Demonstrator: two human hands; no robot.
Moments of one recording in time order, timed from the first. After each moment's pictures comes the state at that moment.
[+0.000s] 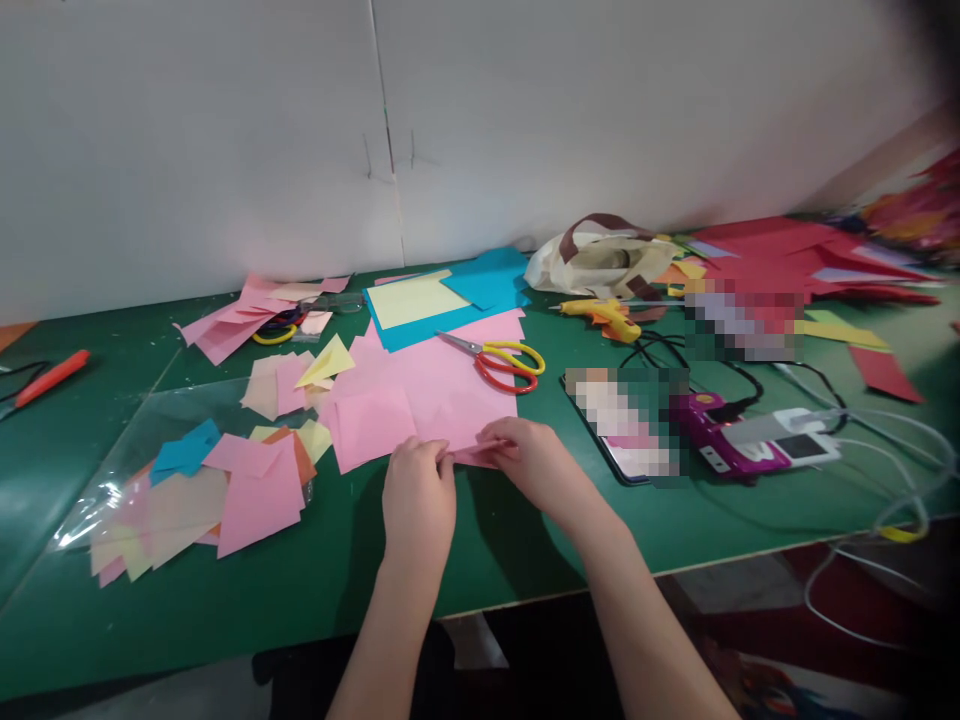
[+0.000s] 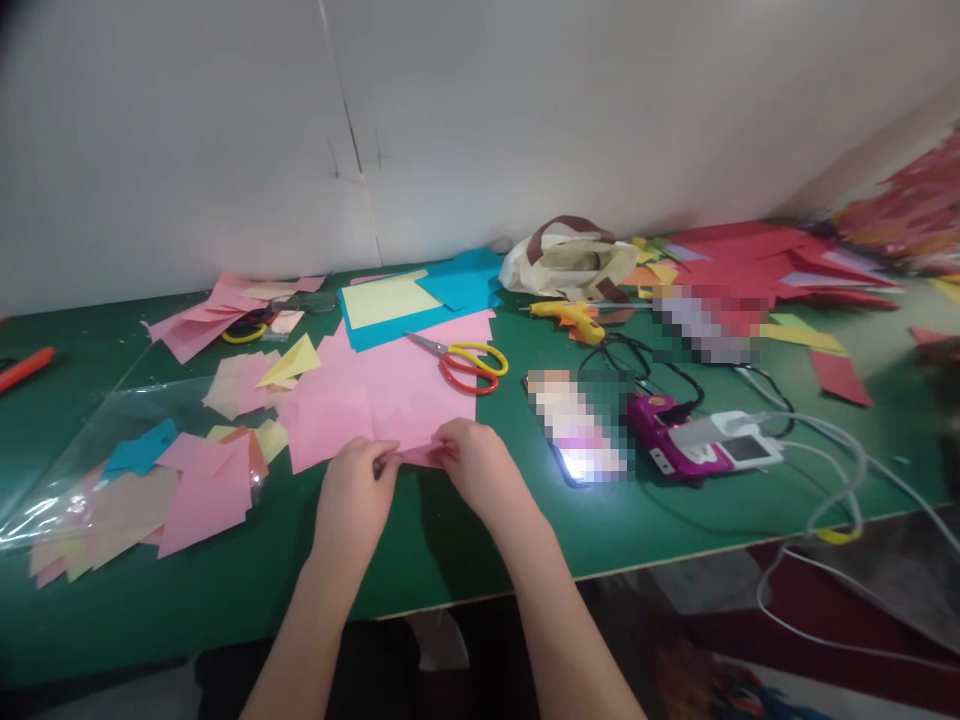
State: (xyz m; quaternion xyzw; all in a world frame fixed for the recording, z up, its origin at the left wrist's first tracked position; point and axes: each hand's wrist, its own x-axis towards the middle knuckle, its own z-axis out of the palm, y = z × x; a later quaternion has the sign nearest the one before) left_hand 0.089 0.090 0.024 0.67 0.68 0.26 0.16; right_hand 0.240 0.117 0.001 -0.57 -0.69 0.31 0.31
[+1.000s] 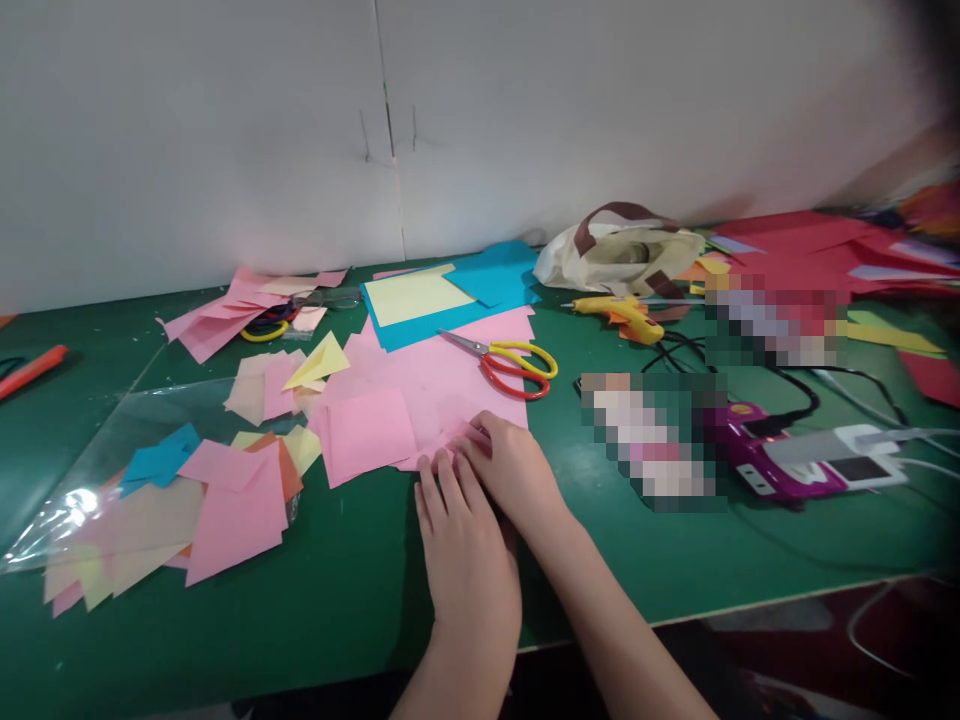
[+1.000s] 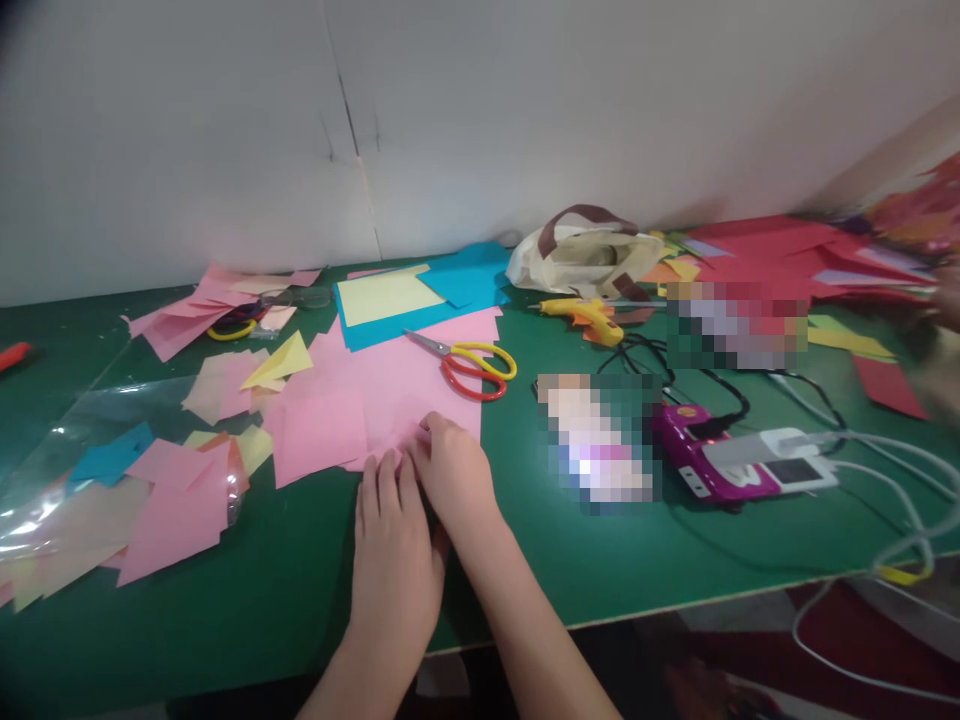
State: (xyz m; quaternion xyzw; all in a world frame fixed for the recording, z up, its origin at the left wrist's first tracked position) left_hand 0.135 0.062 -0.006 0.71 0.70 0.09 0.00; right_hand 0.205 0.132 0.002 -0.66 -0.67 0.26 0.22
